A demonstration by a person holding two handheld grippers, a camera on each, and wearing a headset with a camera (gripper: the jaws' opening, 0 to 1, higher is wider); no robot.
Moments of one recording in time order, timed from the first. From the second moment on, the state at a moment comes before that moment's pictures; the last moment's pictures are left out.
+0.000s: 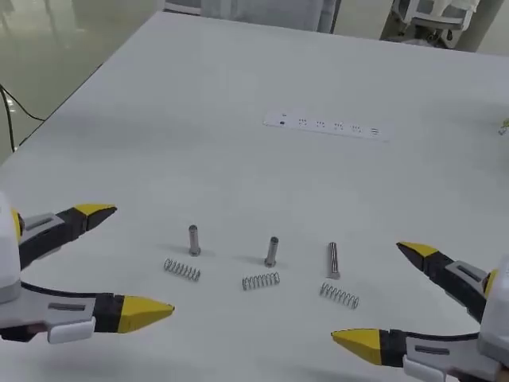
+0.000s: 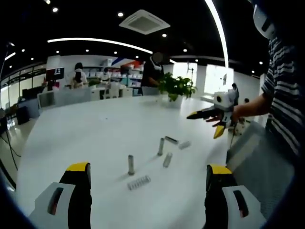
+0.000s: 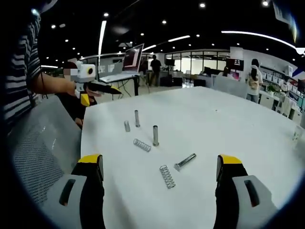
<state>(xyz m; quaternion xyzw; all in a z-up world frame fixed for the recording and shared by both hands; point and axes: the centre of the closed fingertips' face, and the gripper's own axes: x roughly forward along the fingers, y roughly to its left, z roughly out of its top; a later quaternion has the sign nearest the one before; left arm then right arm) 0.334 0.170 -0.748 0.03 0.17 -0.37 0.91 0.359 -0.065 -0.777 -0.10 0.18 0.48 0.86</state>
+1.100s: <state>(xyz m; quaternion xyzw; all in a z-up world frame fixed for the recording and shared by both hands) 0.334 0.177 -0.762 0.02 0.17 -0.36 0.92 0.380 -0.061 -0.766 -0.07 0.18 0.47 0.86</state>
